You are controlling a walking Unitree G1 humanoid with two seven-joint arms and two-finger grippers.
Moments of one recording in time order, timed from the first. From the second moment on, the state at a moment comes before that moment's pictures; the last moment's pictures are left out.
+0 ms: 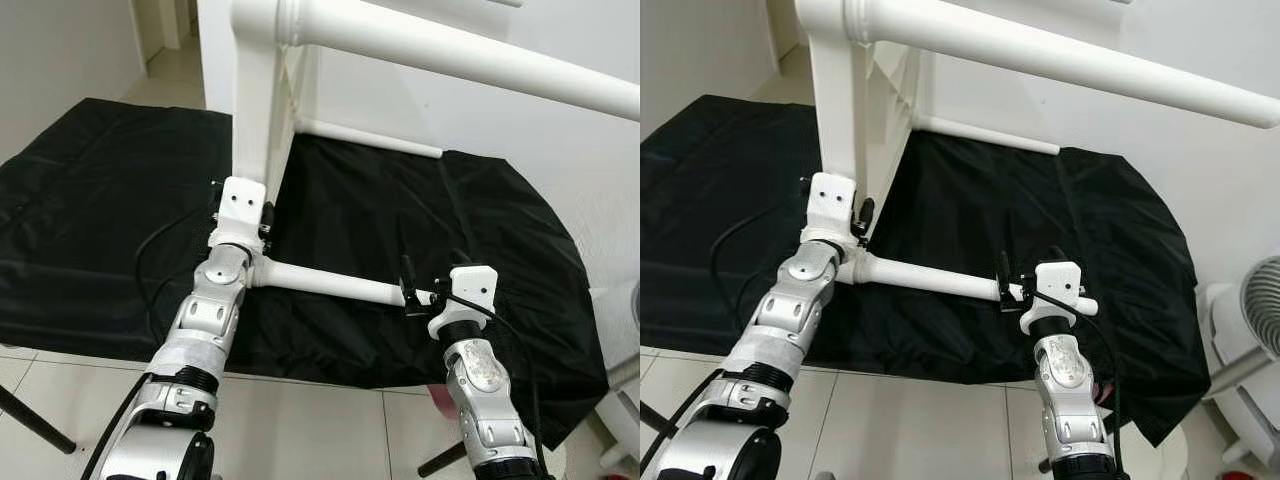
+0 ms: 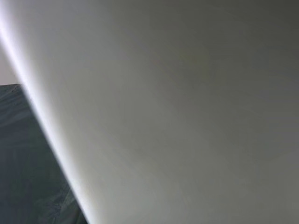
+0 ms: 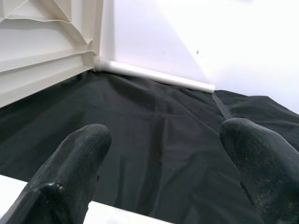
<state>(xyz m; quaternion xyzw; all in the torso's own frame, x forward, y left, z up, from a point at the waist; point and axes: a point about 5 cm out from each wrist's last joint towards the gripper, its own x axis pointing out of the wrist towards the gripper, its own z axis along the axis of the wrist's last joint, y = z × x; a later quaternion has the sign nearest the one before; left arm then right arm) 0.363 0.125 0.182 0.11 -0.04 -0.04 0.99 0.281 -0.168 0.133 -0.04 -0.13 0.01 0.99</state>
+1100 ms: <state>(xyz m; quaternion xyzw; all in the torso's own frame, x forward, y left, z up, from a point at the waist) 0.330 0.245 0.216 0.18 -0.06 0.05 0.98 0.287 -0.166 0.140 -0.05 -0.14 0.03 0.99</state>
